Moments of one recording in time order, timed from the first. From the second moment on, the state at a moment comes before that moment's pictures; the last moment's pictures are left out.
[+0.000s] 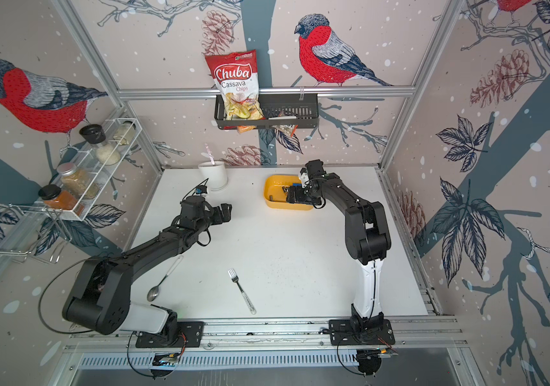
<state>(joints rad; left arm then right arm) -0.30 1.44 0.76 0.13 0.00 -0.37 0.35 2.06 1.64 -0.66 -0.32 0.21</state>
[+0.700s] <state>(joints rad) -0.30 1.37 0.76 0.08 -0.03 -0.37 0.61 2.02 1.52 -0.66 -0.36 0.29</state>
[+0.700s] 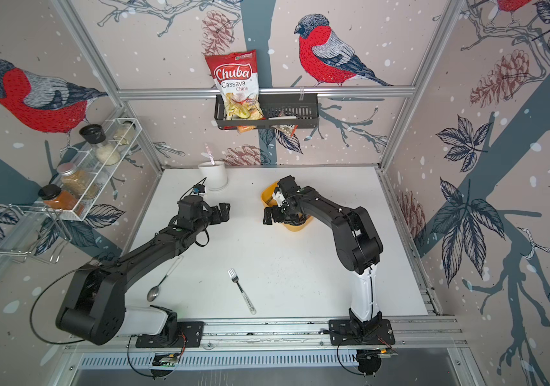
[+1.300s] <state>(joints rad) -0.30 1.32 0.75 0.01 -0.05 -0.39 0.81 2.10 1.64 -0.64 -0.36 0.40</state>
